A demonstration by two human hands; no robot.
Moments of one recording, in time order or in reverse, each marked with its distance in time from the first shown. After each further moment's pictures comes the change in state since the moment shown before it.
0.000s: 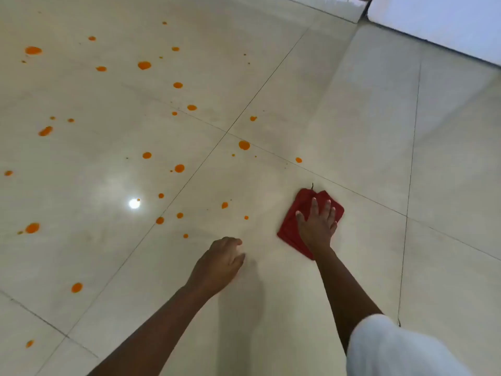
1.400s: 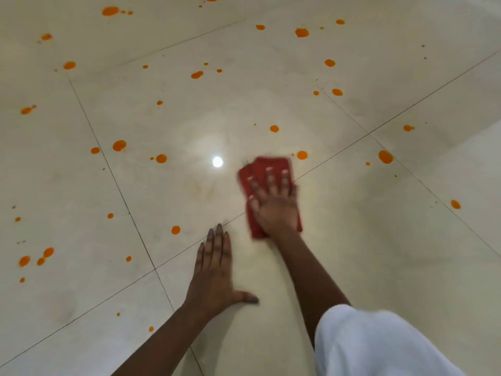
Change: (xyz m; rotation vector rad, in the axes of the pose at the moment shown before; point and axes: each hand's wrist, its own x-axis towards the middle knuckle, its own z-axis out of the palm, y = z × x) left_hand -0.080 -0.152 0.013 0.234 0.194 -0.459; right_hand -0.070 -0.224 0.191 -0.486 -0.221 -0.980
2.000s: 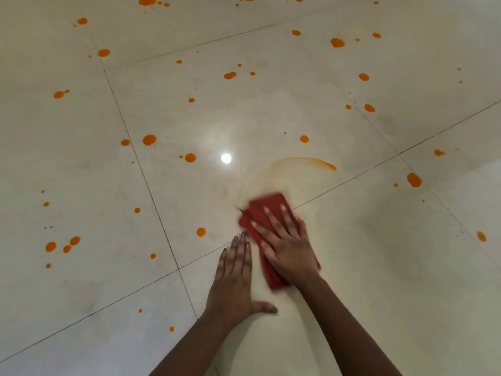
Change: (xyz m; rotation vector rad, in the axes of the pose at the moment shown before) left_hand -0.006 -0.005 -0.003 -0.038 -0.025 -0.025; right_hand -0.053 -0.010 0.020 -0.039 0.033 -0.355
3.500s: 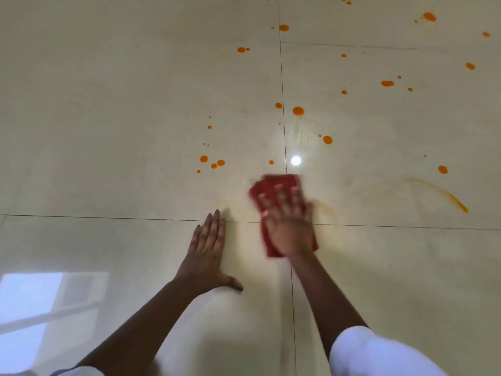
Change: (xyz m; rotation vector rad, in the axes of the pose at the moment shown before) left_hand -0.178 -0.160 0.016 -0.169 0.191 -0.416; right_hand 0.032 -0.207 0.032 -0.088 -0.092 -0.228
